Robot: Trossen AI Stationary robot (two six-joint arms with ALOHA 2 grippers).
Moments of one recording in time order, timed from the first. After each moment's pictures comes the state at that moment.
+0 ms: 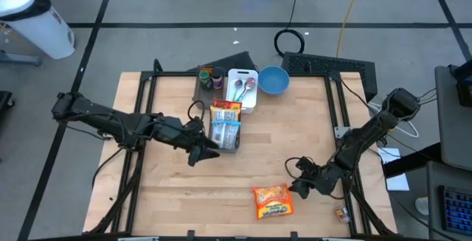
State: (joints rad) left arm -0.22 1.14 0.84 -0.04 0.01 -0.79; right arm 0.79 1.29 0.46 0.02 0.31 1.56
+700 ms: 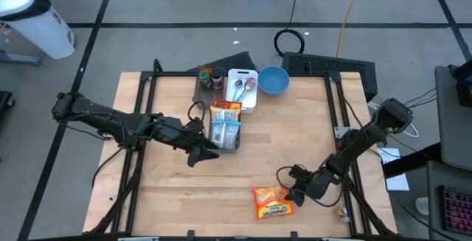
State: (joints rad) left arm -0.22 1.14 0.84 -0.06 0.03 -0.80; right arm 0.76 1.51 0.46 0.27 0.18 1.50
